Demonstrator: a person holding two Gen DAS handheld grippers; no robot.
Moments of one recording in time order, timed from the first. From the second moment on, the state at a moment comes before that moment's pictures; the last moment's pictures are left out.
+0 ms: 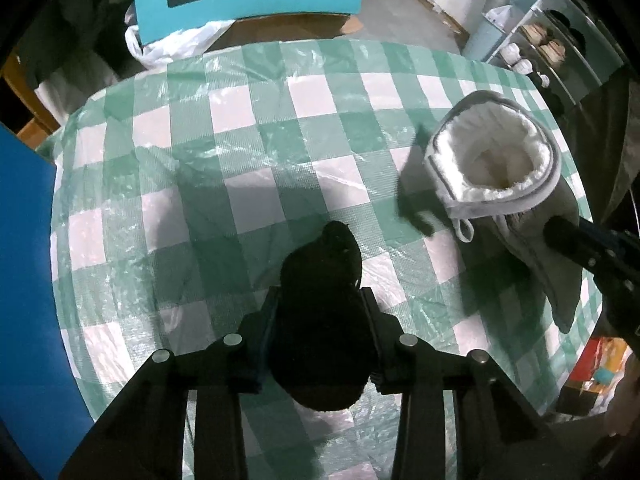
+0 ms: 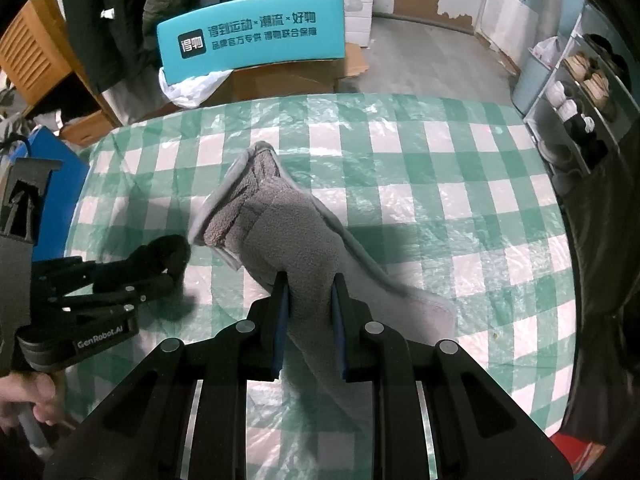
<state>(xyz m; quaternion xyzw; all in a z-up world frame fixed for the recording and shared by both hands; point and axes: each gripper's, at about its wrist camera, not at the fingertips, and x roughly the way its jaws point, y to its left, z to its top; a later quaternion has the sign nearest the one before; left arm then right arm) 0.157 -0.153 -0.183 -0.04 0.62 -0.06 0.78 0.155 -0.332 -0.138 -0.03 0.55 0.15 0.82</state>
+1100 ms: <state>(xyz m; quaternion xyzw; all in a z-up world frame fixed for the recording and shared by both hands) 0.118 -0.131 -0.069 0.01 0.51 -0.04 0.86 0.127 -0.309 -0.064 -0.03 0.49 0.19 0.85</state>
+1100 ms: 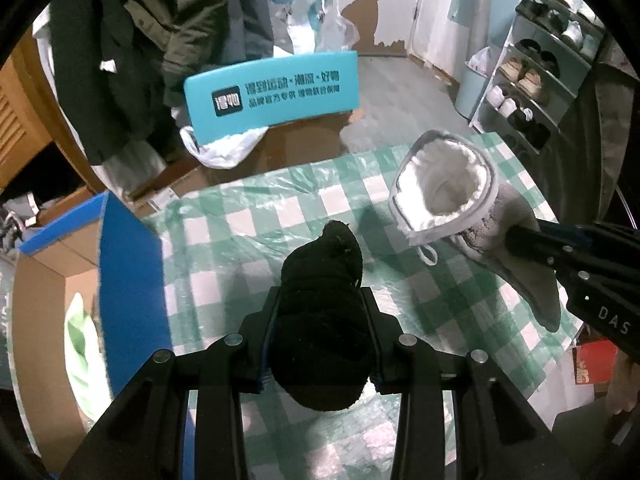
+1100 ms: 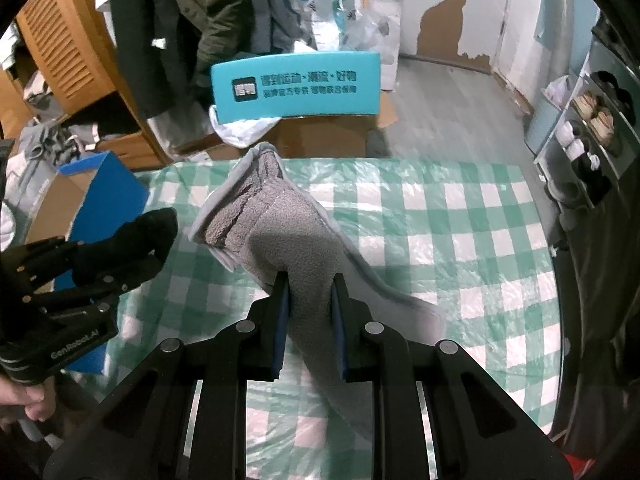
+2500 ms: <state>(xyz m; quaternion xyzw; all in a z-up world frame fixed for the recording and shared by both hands) 0.046 -0.028 -0.010 -0.01 0.46 0.02 0.89 0.092 -0.195 0.011 -0.06 0.43 0.29 0.85</state>
